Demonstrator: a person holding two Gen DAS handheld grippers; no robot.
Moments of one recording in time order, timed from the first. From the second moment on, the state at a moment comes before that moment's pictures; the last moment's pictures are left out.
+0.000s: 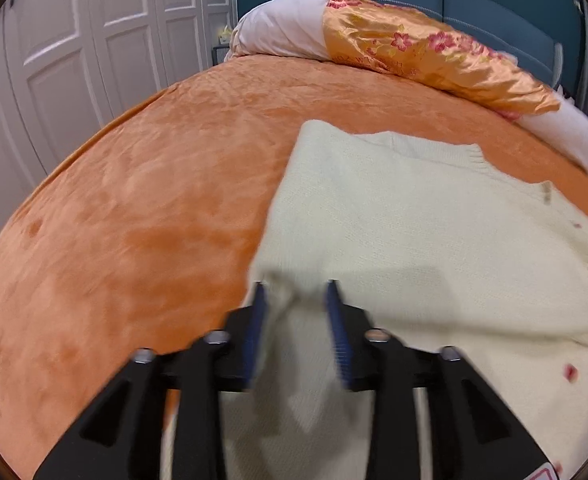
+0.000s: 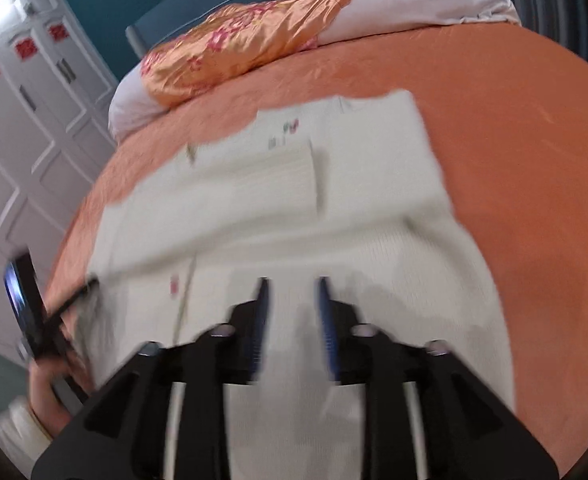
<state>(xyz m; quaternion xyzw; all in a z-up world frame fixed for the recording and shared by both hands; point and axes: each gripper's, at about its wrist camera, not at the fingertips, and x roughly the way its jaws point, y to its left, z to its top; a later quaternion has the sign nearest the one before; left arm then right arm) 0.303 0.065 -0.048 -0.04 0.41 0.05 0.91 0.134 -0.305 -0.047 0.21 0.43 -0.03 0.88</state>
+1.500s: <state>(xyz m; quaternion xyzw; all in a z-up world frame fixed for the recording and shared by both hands) 0.078 0.144 -0.003 -0.17 0.49 -0.09 0.85 -0.075 -0.313 -0.038 0.32 0.42 0.00 0.85</state>
